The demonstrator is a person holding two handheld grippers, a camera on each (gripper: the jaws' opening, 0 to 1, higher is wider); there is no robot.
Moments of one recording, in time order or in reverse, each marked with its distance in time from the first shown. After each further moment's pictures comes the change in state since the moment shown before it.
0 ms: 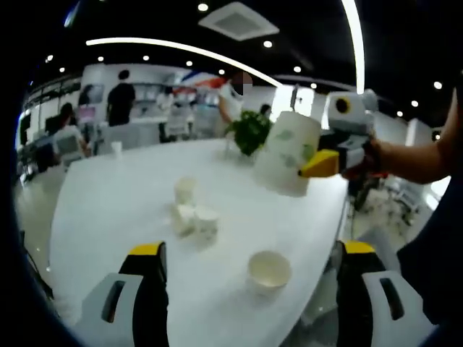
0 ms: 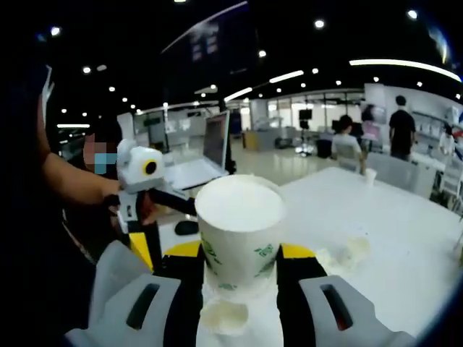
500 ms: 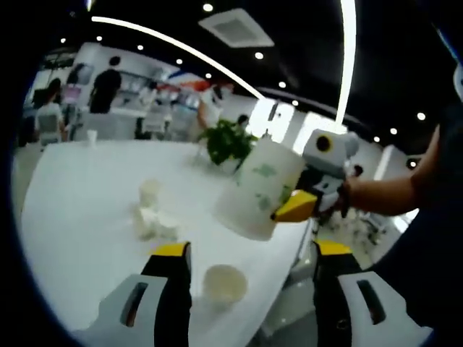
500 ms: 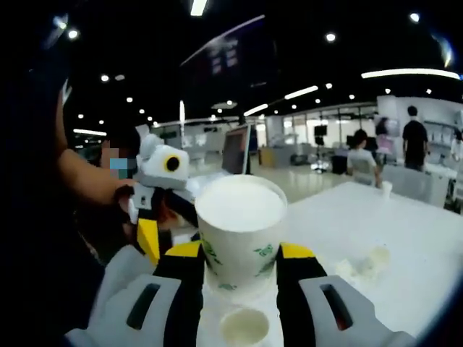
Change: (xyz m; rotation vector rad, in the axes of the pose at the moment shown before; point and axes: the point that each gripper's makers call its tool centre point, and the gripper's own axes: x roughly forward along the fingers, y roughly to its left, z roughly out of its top) left arm 0.000 -0.044 0.017 -0.123 -0.041 -0.215; right arm 0.010 0.024 -0.005 -0.011 -0.096 0.088
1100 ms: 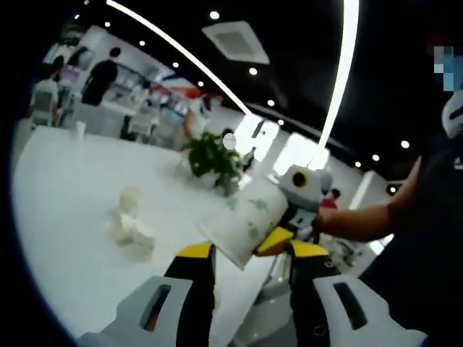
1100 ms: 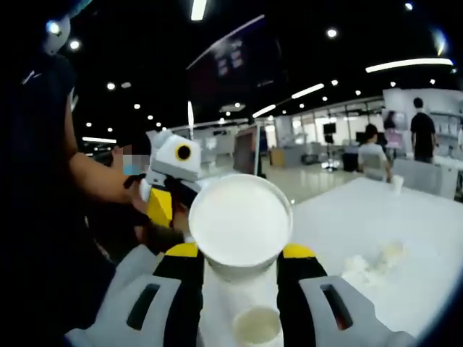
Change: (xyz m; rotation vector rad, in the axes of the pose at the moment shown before) left arm -0.010 -0.016 0.023 -0.091 -0.102 -0.103; right arm -0.002 0.012 -0.006 0.020 -0.009 0.071
